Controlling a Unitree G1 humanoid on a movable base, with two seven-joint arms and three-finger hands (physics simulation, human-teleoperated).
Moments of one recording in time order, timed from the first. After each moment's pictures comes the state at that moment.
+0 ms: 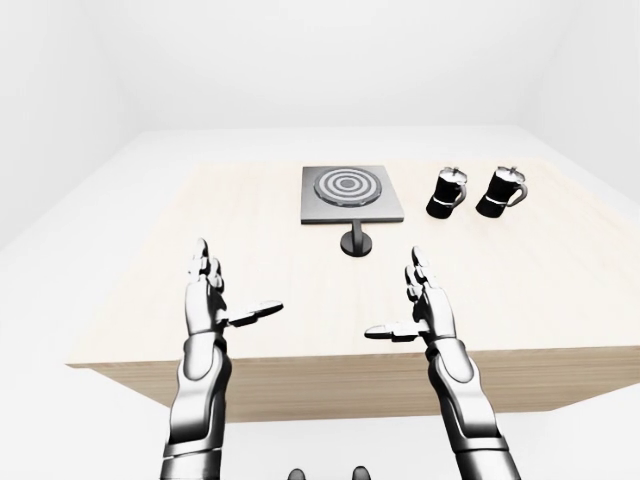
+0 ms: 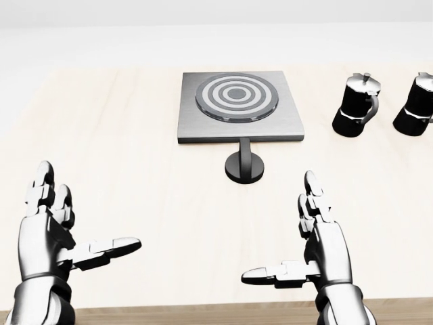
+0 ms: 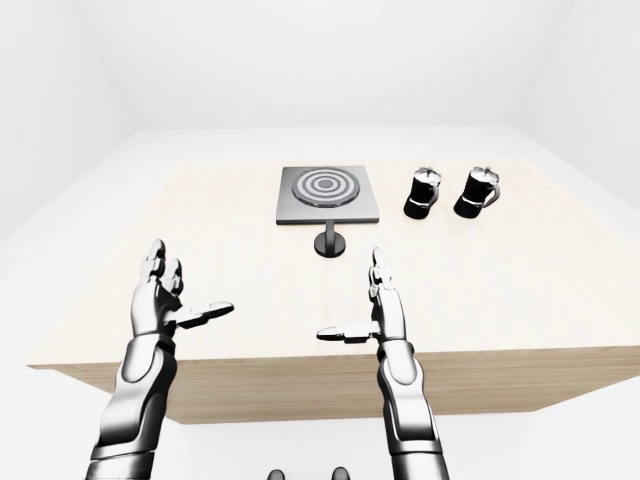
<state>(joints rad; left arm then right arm) -0.05 0.03 0.12 -0.06 -0.11 0.09 0.08 -0.02 -0.02 -0.04 0.04 0.01 -0.01 0.05</state>
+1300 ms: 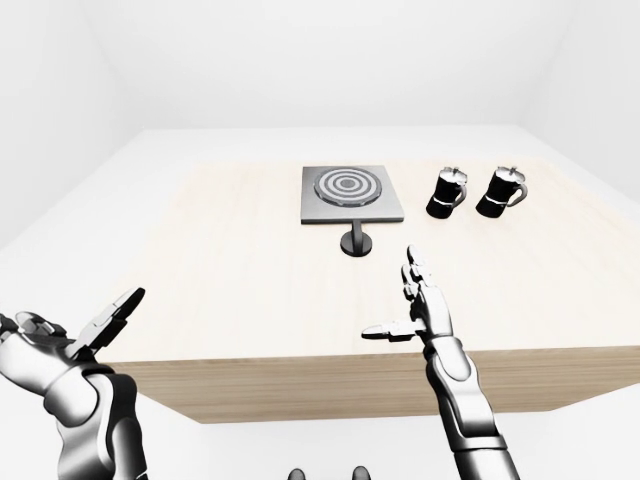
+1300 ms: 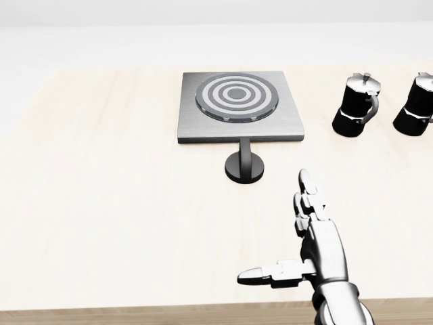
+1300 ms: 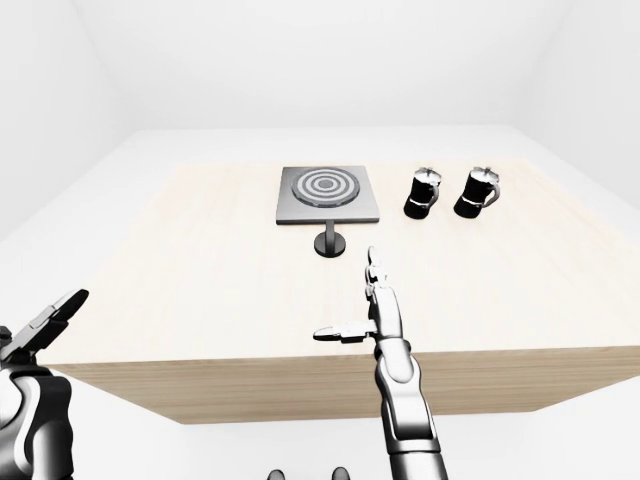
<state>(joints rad) 0.00 0.14 0.55 -0.24 -0.33 0.09 0.52 -0.02 -0.02 -0.02 0.02 -0.01 0.03 0.05</state>
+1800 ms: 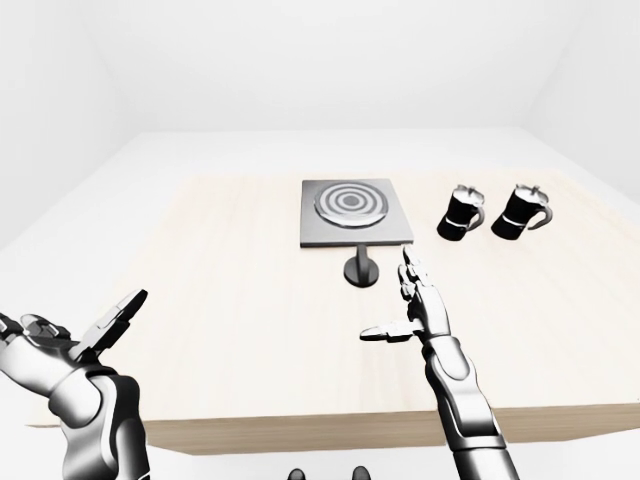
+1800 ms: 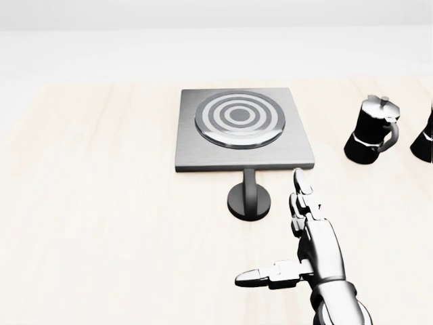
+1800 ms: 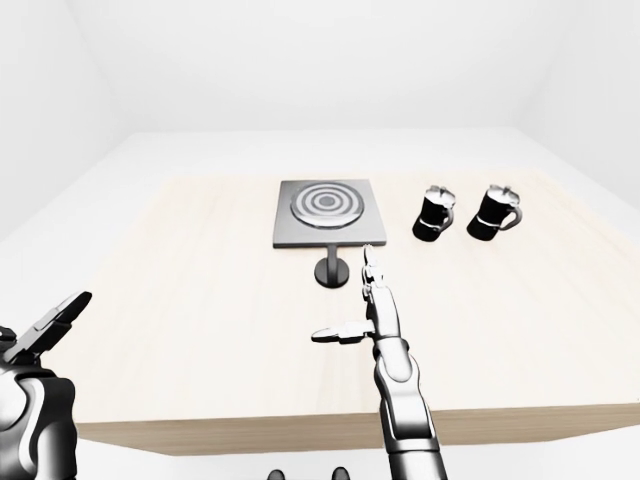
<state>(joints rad) 0.01 0.13 0.54 -0.22 -0.34 0.06 0.52 -0.02 -0.02 -0.01 0.02 -0.02 0.03 0.07</state>
